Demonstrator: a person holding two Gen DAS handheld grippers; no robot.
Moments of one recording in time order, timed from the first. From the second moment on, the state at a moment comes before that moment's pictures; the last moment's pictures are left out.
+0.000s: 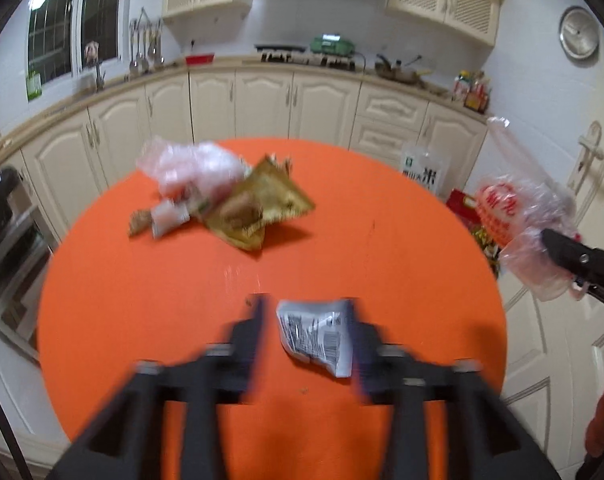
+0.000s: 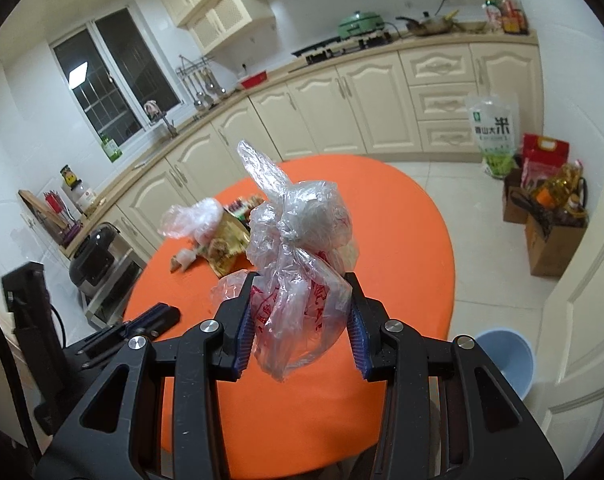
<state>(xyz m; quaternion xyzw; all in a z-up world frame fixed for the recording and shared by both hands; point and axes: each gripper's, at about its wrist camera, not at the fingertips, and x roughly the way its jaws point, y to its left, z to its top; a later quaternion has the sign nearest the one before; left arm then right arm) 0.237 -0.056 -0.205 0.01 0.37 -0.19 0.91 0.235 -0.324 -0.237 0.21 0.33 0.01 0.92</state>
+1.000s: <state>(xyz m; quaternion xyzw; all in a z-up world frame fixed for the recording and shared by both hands) 0.260 -0.096 -0.244 0.03 0.40 -0.25 0.88 0.234 -0.336 -0.257 0.22 0.35 0.01 0.91</state>
